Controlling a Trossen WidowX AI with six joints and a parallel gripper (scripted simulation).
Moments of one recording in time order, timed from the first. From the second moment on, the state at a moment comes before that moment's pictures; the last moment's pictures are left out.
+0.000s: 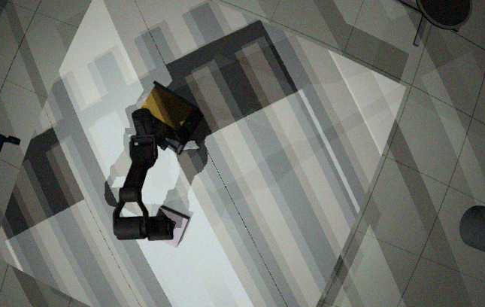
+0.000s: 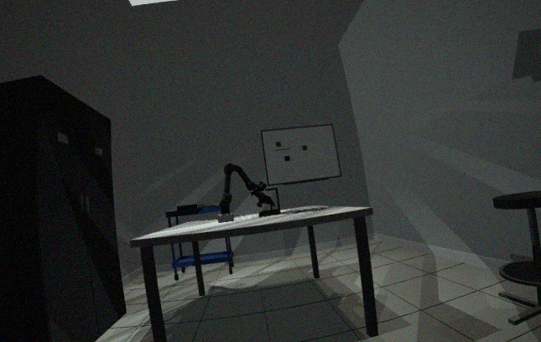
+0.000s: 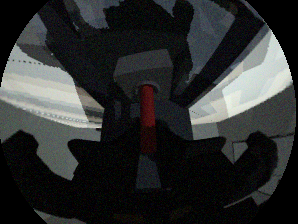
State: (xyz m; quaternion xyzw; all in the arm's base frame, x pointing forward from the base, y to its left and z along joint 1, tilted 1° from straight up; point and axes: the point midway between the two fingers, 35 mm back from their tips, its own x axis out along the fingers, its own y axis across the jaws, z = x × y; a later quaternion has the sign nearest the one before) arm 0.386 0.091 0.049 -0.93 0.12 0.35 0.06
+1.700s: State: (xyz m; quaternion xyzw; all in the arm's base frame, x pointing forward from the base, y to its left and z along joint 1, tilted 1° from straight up) arm 0.294 0.118 0.058 -0.92 0.12 0.37 0.06
